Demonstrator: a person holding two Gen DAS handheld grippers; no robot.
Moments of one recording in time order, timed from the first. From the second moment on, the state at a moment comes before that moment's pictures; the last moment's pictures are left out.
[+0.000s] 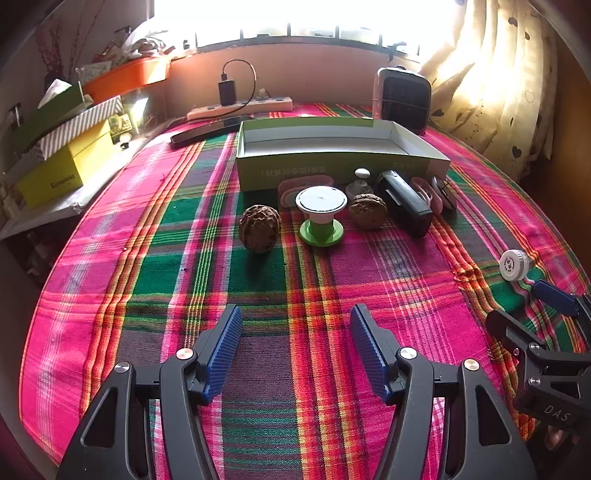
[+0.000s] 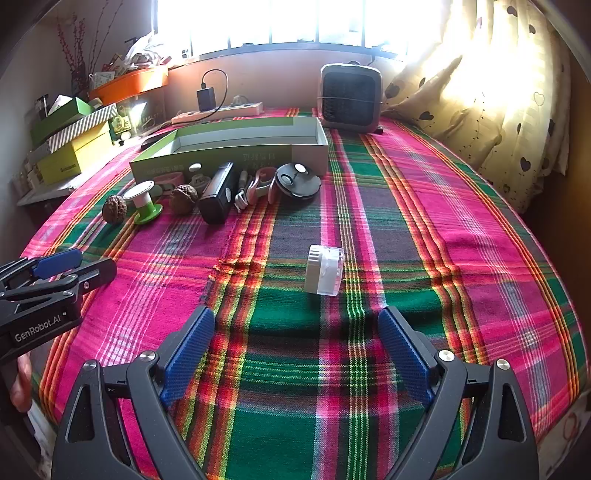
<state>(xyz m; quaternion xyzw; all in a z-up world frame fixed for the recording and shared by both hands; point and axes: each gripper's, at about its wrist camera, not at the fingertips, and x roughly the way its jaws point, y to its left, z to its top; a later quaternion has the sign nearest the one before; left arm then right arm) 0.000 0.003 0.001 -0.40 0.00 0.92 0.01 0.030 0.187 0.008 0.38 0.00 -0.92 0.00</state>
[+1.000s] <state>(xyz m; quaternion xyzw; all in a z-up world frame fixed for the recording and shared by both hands) -0.047 -0.025 0.006 -0.42 -0.03 0.91 0.03 -0.002 0.217 0.014 0.39 -0.03 -0.92 -0.02</state>
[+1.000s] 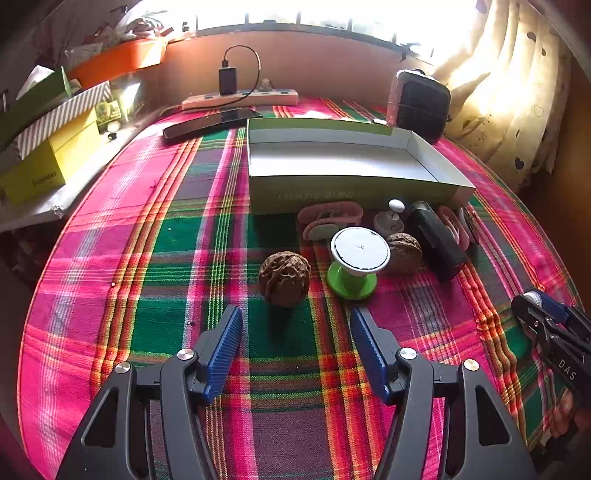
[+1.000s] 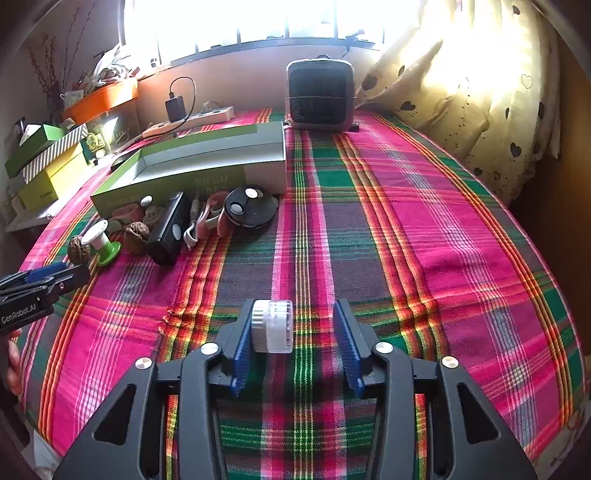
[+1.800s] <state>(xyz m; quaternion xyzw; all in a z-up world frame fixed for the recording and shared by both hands) -0.077 -0.037 0.008 -0.42 -0.03 0.91 0.01 -0.032 0.203 0.019 0.40 -0.02 -0.92 0.01</state>
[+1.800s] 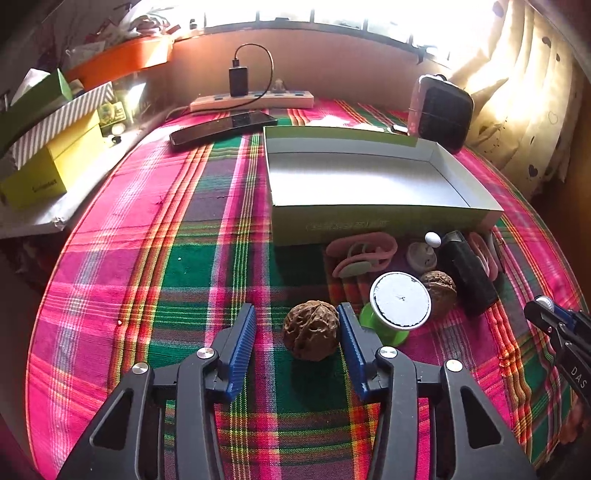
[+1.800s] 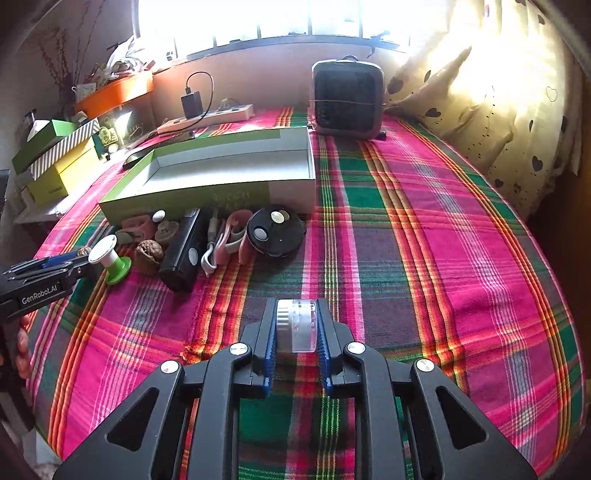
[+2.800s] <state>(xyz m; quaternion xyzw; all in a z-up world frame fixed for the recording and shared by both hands) -0.086 -0.039 0.038 -0.40 -0.02 0.91 0.02 -0.053 0.187 0.048 0.37 0.00 -0.93 0.05</state>
